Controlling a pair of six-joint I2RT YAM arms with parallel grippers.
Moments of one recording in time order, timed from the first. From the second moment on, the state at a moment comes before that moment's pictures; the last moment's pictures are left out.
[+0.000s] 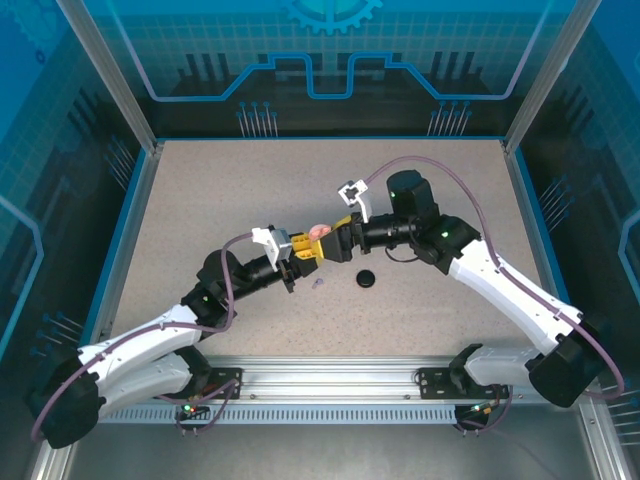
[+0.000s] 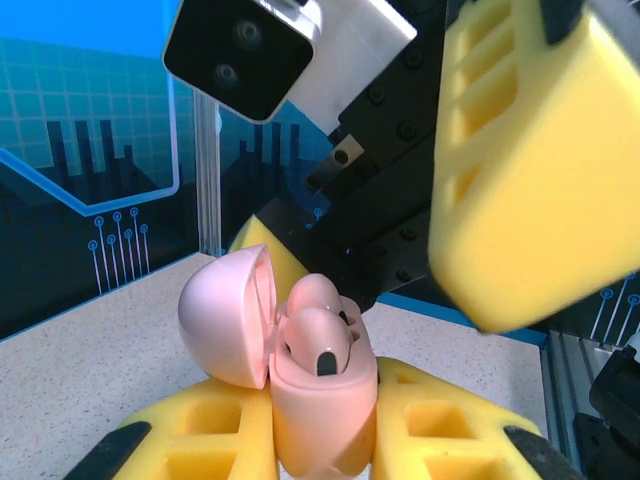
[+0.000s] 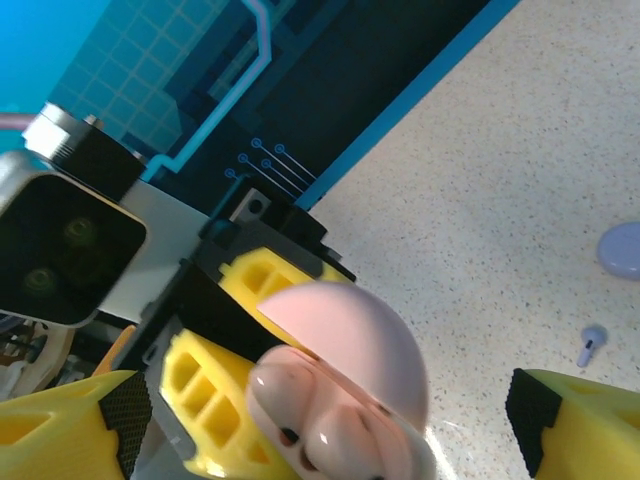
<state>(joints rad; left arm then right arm) -0.71 0.95 0.46 0.64 0.34 -0.11 0.64 1.25 1.16 -0.38 -0.77 0.41</state>
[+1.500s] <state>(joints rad) -0.72 1.00 0.46 0.62 0.30 -0.14 0.56 0.97 1.14 -0.53 -0.44 0.32</state>
